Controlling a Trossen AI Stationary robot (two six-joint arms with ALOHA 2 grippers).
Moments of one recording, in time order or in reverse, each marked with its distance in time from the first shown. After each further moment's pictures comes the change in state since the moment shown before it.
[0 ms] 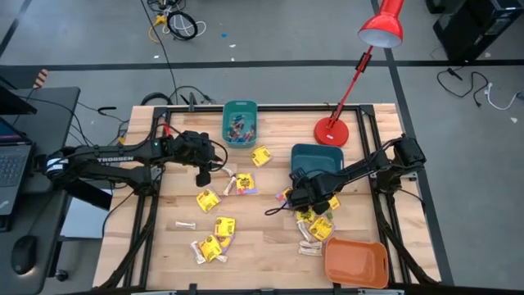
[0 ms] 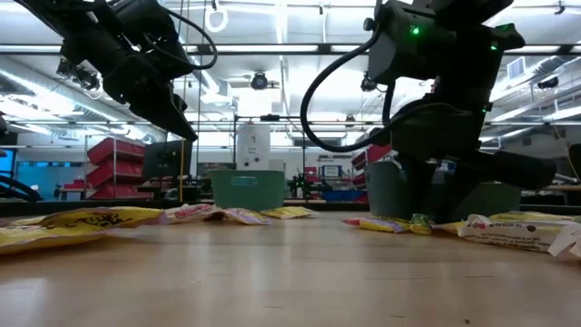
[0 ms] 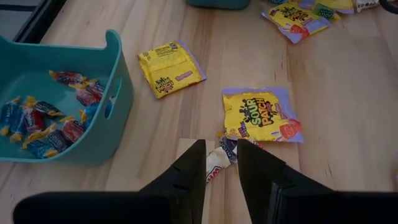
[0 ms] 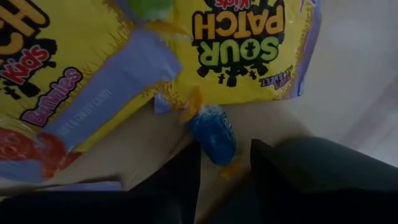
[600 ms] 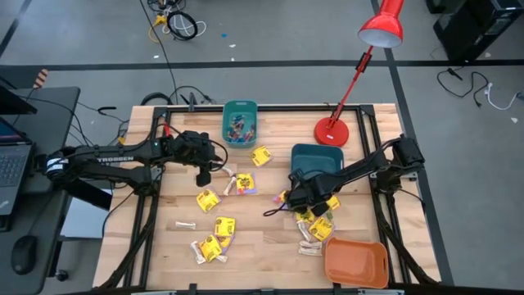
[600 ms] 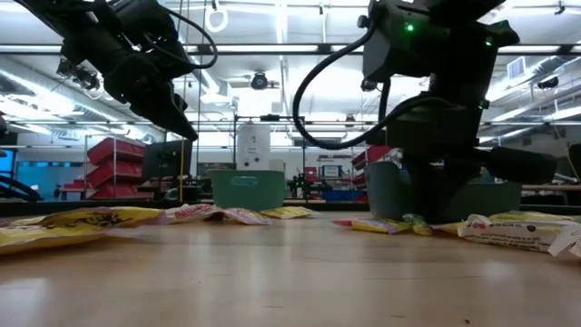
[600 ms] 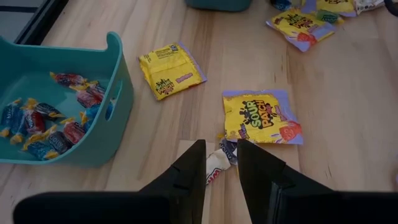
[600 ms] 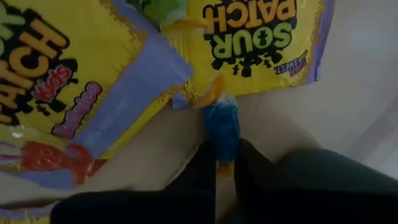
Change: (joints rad) left arm 0.000 0.000 0.000 0.006 0.000 -0.002; right arm 0.002 0.008 0.032 -0.021 -0.031 0.022
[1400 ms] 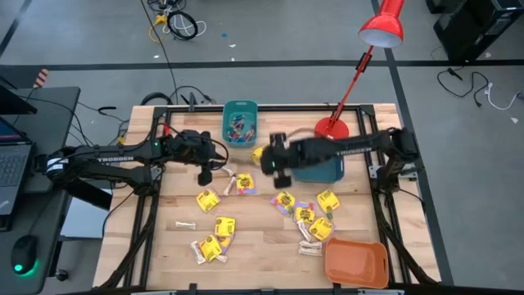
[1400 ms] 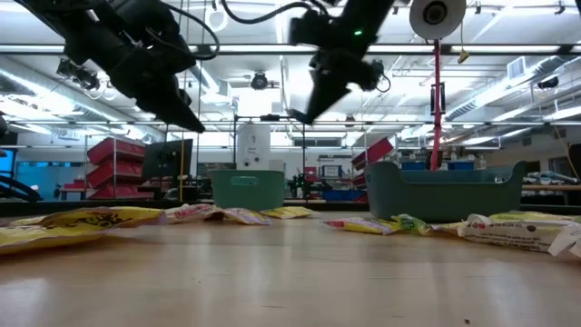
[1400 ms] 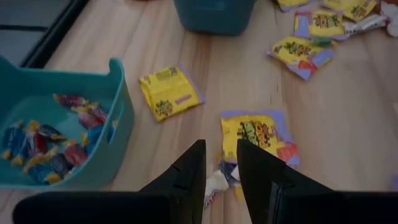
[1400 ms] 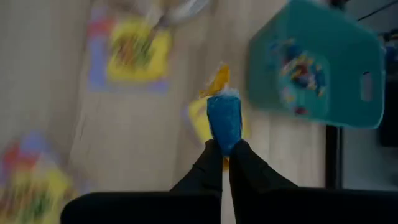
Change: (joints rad) left arm 0.000 0.000 0.000 0.062 0.016 -0.003; right arm -0.251 -0.005 0.467 -0.035 0.031 0.138
